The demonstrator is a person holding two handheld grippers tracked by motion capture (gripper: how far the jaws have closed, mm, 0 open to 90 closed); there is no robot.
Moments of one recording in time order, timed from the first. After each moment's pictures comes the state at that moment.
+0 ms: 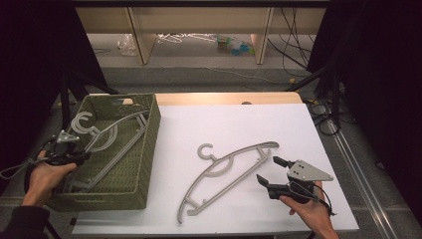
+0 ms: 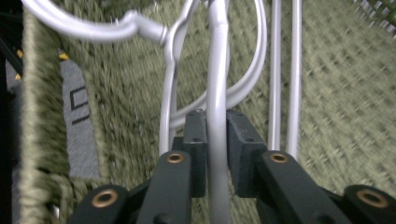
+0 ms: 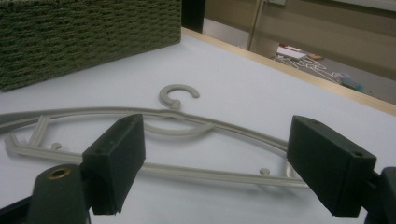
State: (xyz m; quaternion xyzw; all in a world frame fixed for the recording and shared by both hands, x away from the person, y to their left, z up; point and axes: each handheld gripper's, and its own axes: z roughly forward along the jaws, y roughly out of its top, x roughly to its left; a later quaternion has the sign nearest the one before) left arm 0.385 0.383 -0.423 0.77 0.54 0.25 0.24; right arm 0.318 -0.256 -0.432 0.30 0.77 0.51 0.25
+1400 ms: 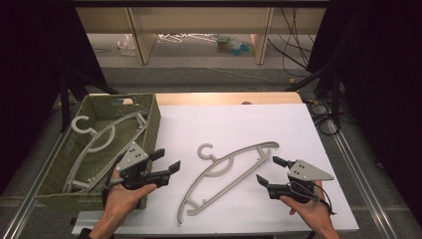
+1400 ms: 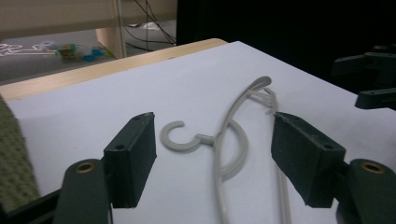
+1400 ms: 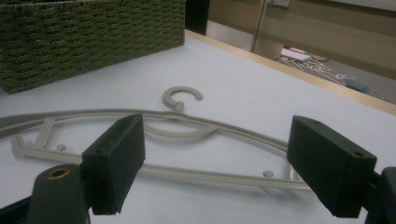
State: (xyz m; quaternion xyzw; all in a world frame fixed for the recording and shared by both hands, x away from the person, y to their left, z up) left arm 0.316 0.161 -0.390 0.73 0.38 0.18 0.54; right arm 0.319 -0.256 -0.433 0.30 0.77 0.51 0.24
